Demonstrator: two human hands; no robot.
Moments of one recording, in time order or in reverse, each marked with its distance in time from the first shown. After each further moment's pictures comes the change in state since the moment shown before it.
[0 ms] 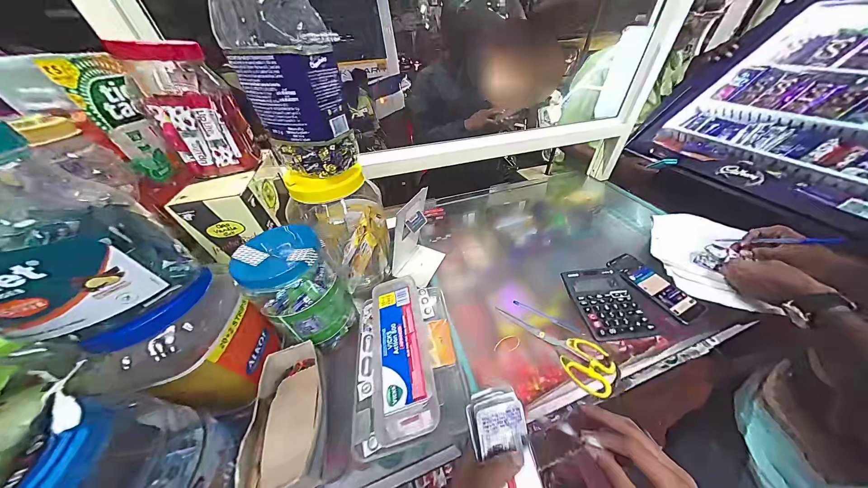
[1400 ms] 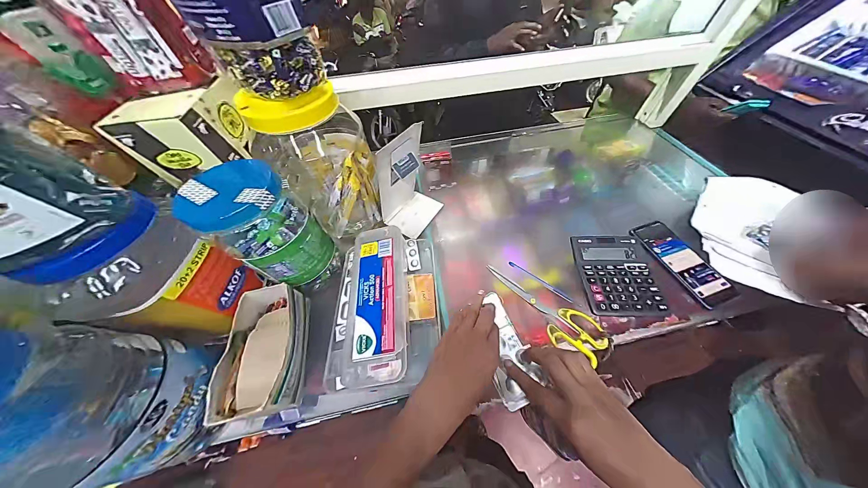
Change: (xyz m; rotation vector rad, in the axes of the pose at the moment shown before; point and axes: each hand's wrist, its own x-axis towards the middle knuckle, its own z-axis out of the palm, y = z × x) left_hand 0.096 0.021 0.025 1.752 0.094 0.832; right_hand 0.064 0.021 -0.003 -0.636 -0.434 -0.492
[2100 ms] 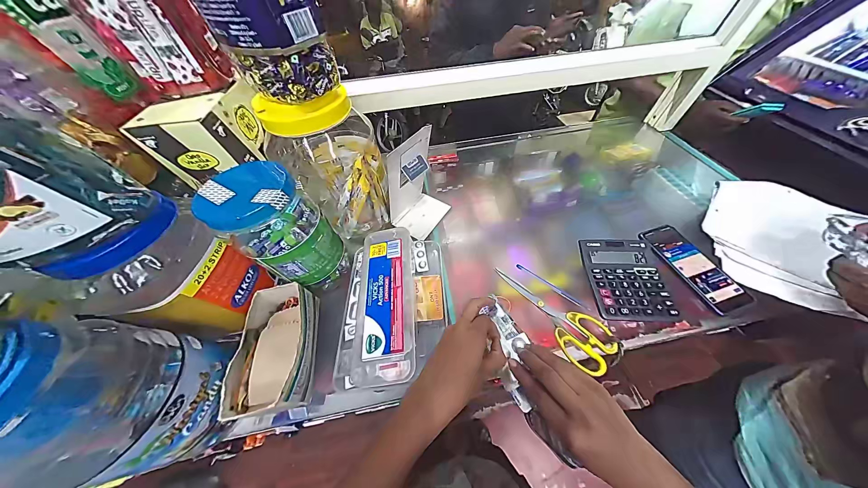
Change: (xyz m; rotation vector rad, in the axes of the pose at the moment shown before) left_hand 0.002 -0.012 -0.028 -0.499 -0.189 -0.260; right_hand 0.005 -0.001 0.017 -0.065 0.163 -0.145
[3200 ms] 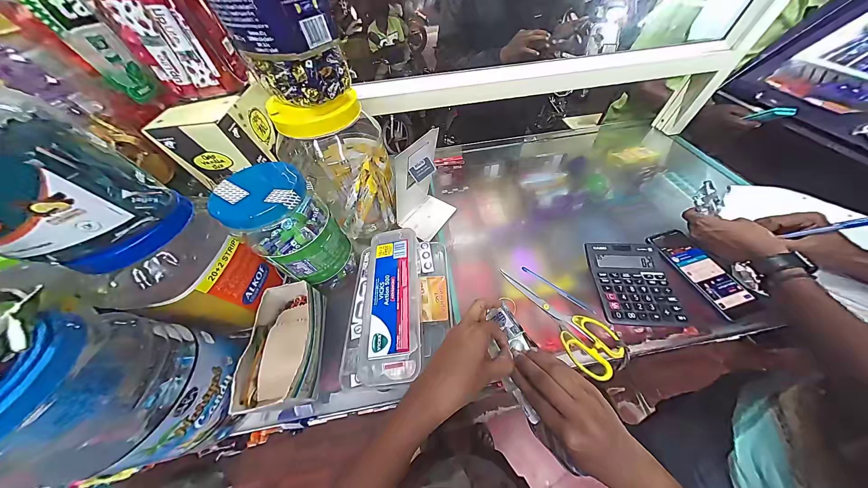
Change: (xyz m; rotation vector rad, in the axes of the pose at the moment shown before) left_hand 0.001 -0.002 -0.011 -0.111 -0.119 -0.005; right_hand -0.002 -0.003 0.012 0.002 0.039 -0.017
